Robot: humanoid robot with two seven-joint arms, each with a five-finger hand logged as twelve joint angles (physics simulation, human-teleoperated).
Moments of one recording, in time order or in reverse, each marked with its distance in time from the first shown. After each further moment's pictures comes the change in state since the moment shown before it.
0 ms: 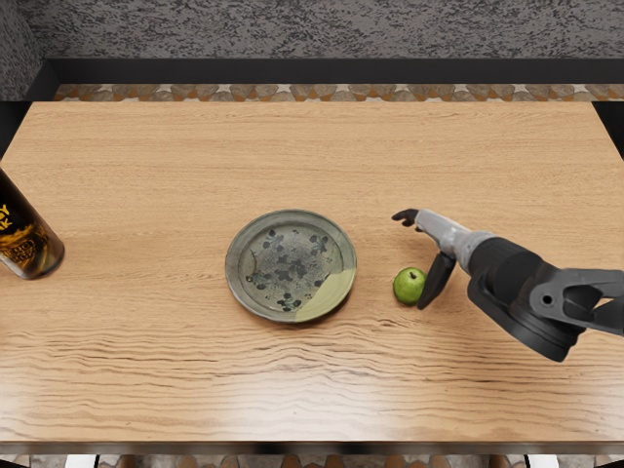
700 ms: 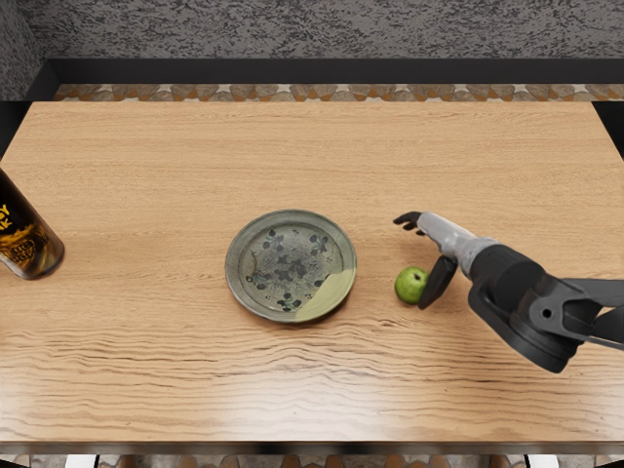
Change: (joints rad) left arm 0.000 0.000 0.000 0.000 0.000 0.000 0.000; right arm -0.050 -0.002 0.015 0.000 -0.063 -0.033 0.000
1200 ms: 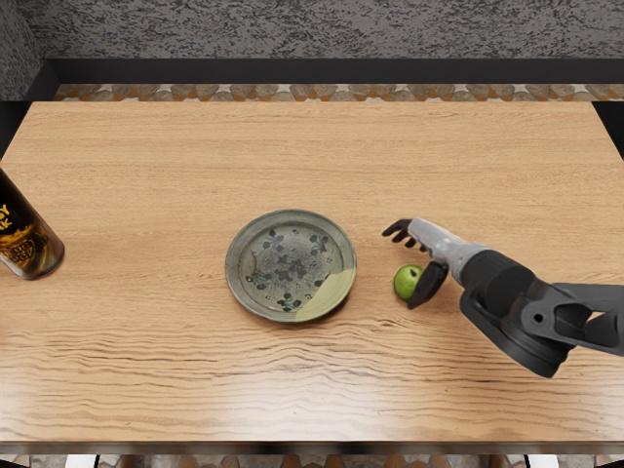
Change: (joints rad) left arm 0.000 0.000 0.000 0.000 -0.001 0.000 0.000; right arm -0.018 0.025 0.011 0.000 0.003 0.001 0.000
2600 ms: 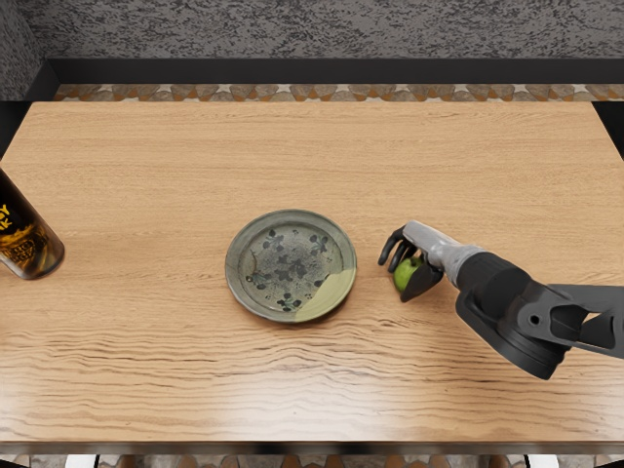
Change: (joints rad) left arm 0.000 0.000 0.000 0.000 0.000 0.000 0.000; right arm -0.003 0.011 -0.001 0.000 -0.002 0.007 0.000
